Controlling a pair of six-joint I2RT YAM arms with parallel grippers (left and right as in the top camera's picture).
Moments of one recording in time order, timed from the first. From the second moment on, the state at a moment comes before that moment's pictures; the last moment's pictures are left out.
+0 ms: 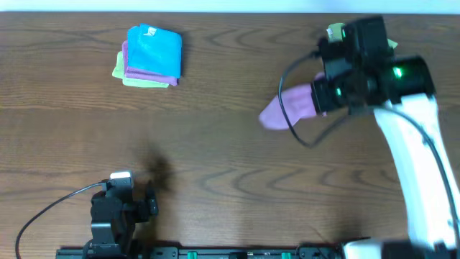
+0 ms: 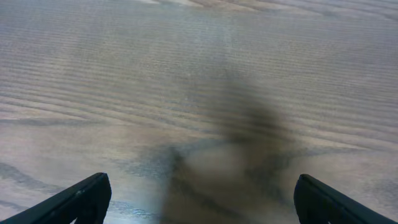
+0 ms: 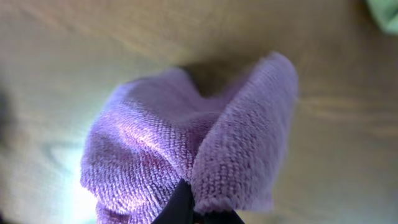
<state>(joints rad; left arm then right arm) -0.01 0.01 0.22 -0.88 -0.06 -0.06 0.20 1.51 1.64 -1.29 -0.11 -0.07</state>
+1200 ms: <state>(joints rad) -0.01 0.01 0.22 -0.88 -0.06 -0.06 0.40 1.25 1.11 -0.58 -0.12 0.13</state>
